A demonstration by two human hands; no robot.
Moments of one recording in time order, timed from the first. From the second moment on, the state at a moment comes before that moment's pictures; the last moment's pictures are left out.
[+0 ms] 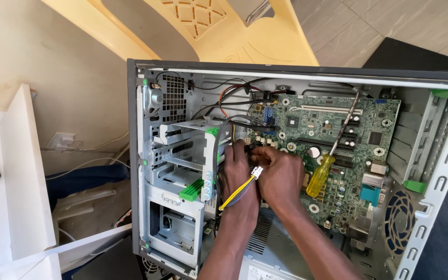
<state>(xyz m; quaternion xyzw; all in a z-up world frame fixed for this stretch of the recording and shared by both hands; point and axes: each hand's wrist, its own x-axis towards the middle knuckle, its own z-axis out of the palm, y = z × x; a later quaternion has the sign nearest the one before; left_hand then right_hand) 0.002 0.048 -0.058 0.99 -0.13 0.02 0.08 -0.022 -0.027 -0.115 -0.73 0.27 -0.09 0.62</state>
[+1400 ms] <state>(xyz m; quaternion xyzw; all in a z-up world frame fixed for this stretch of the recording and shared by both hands) -0.005 0.034 -0.020 0.95 0.11 -0.15 0.26 -0.029 -0.041 -0.081 -0.69 0.26 -0.10 0.67</state>
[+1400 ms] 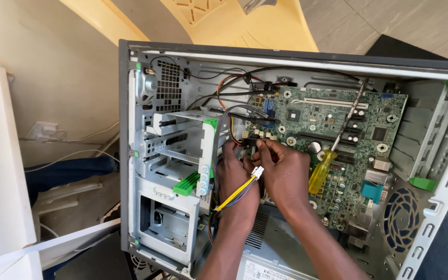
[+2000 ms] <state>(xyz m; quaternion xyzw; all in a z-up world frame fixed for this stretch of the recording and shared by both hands) 0.001 0.030 -0.034 0.97 0.07 -0.09 0.23 -0.029 -0.037 -0.092 -0.64 0.34 -0.08 0.68</state>
